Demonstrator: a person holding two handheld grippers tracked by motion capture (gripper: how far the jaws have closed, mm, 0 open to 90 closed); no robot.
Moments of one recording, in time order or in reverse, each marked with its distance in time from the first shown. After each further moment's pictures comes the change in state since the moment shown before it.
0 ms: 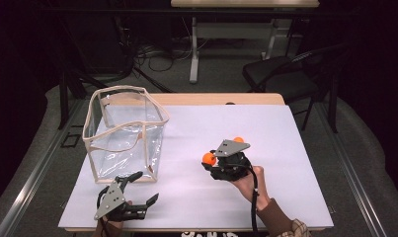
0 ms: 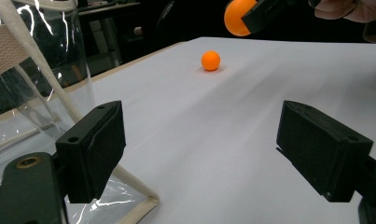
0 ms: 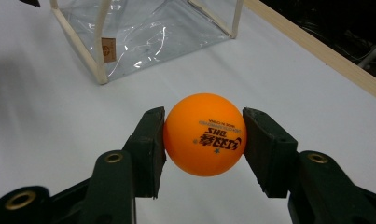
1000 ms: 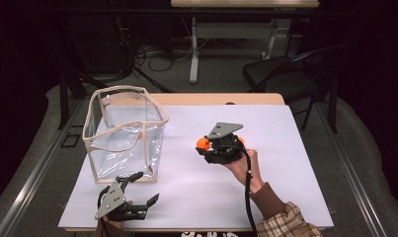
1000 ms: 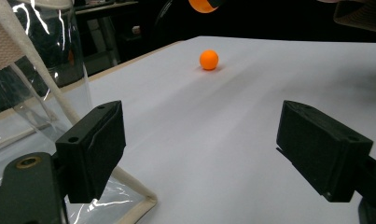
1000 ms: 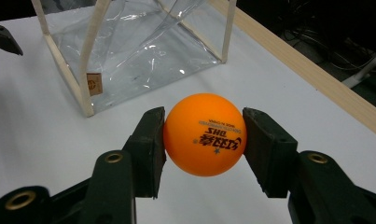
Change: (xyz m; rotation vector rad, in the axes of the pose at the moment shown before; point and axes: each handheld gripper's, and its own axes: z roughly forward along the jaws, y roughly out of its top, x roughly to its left) left arm 0.000 0.000 0.001 0.004 -0.007 0.001; right arm -0.022 0.038 0.013 -0.015 0.010 -0.004
